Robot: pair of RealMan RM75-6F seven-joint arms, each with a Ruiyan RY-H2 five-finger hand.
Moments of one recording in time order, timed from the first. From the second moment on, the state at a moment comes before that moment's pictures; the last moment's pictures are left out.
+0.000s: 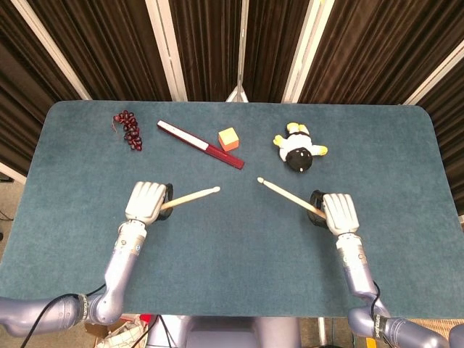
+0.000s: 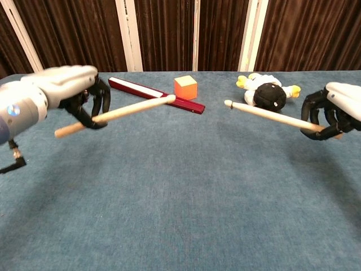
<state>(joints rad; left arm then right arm) -0.73 -1.62 -0.25 -1.66 0.87 1.23 0.75 0.46 -1.65 0.23 -1.25 -1.29 1.19 -0.11</state>
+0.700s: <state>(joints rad) -0.94 -1.70 -0.39 -1.73 0.82 1.24 0.88 0.55 -1.63 0.36 -1.54 -1.21 1.23 -0.26</state>
